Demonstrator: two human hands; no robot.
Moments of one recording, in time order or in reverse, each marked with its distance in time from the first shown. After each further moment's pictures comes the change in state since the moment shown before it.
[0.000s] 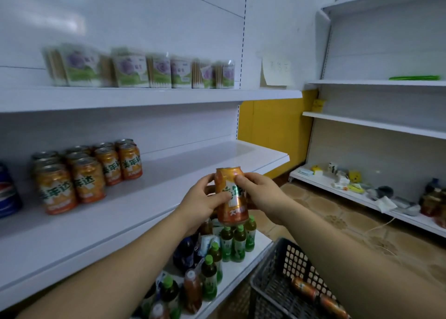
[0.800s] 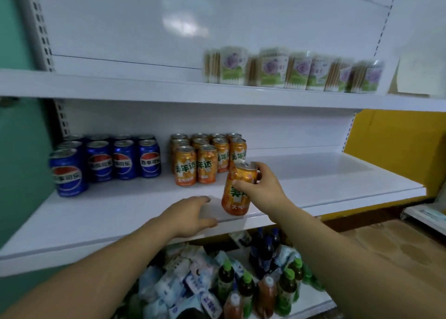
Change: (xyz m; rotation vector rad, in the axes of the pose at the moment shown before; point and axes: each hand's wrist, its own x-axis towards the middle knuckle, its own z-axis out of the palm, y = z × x) left_hand -0.105 -0.013 -0.213 1.179 0.242 -0.351; right_hand 0.054 -0.039 0.205 -0.006 -0.219 -0.193
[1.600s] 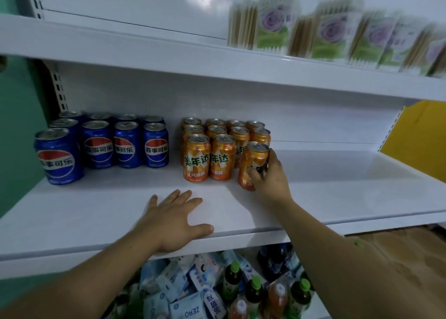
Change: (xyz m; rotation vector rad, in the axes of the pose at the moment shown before) left_hand 0.012 -0.057 0.010 0.164 -0.089 -0.158; right_hand 0.105 0.065 0.038 -0.331 0.101 -0.164
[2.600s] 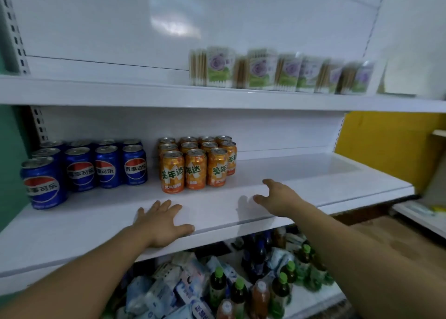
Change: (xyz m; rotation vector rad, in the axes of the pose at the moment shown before) left_hand -0.002 0.019 -0.009 0.022 -0.039 -0.017; right_hand -0.048 -0.003 -0.108 -0.591 -0.367 0.219
